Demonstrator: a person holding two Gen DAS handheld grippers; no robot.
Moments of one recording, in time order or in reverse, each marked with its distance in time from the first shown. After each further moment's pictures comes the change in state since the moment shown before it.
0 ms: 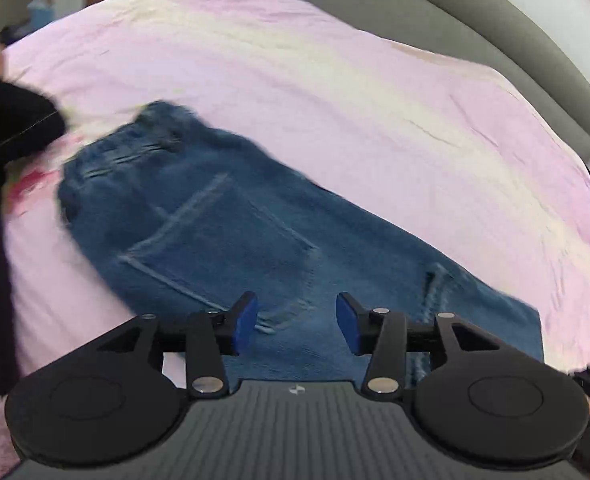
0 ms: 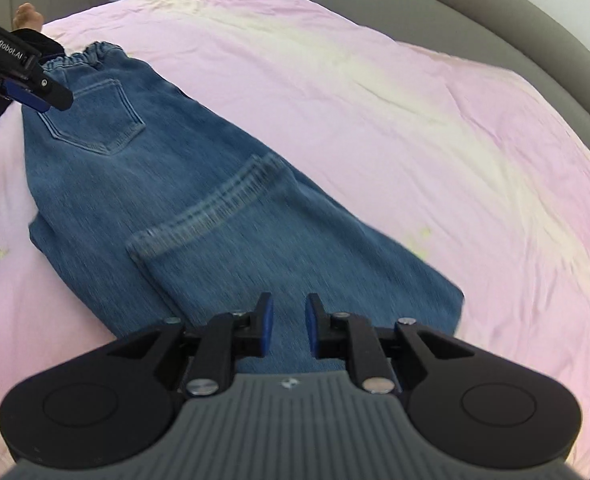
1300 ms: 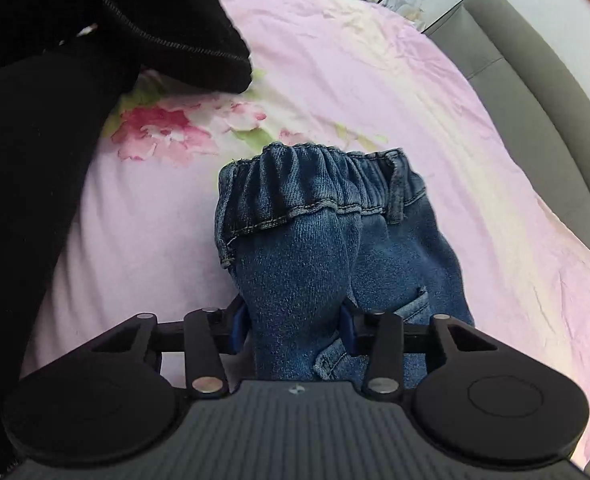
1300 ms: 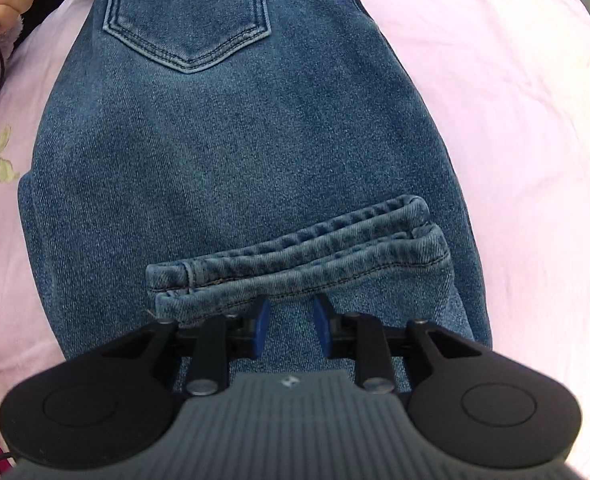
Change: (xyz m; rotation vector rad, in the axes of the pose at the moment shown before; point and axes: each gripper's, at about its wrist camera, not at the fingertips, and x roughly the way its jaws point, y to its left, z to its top) left arm 0.052 0.127 0.013 -0.503 -0.184 0.098; right arm 0.151 0.032 0.084 -0.455 0.354 0.401
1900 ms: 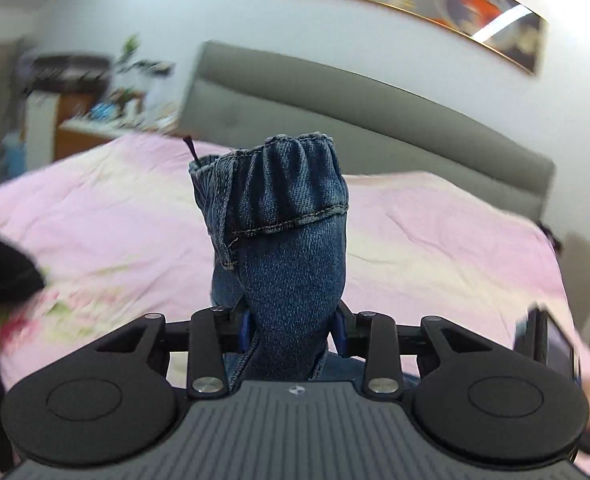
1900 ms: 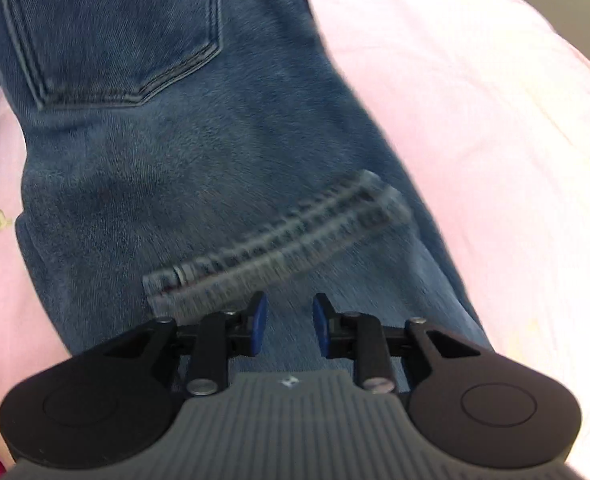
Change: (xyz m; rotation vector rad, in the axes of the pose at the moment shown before) left arm -0.152 -0.159 -0.103 0.730 -0.261 -0.344; right arm -0.044 0.004 -0.050 0.210 -0.092 -0.146
